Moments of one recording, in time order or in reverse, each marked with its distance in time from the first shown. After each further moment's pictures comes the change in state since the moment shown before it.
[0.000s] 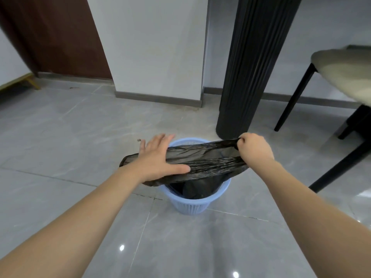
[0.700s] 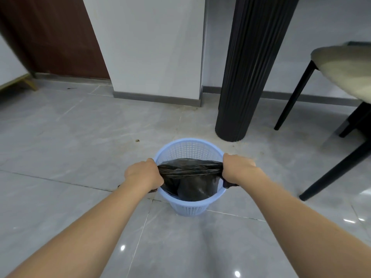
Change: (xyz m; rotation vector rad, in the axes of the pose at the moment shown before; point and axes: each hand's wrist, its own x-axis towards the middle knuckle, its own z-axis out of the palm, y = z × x) left_hand 0.011 -0.009 0.033 0.346 -0.110 -0.479; right_hand -0.034 -0.026 0.022 -0.500 -0.474 -0.051
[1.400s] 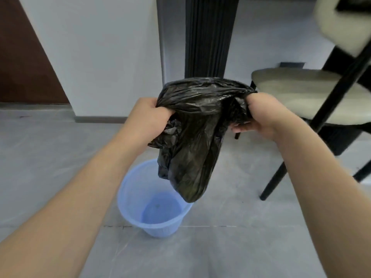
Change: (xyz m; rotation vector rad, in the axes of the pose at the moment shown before) left_hand -0.078 0.110 -0.187 -1.168 0.294 0.504; right_hand -0.090 0.113 -0.170 1.375 0.375 -0.062
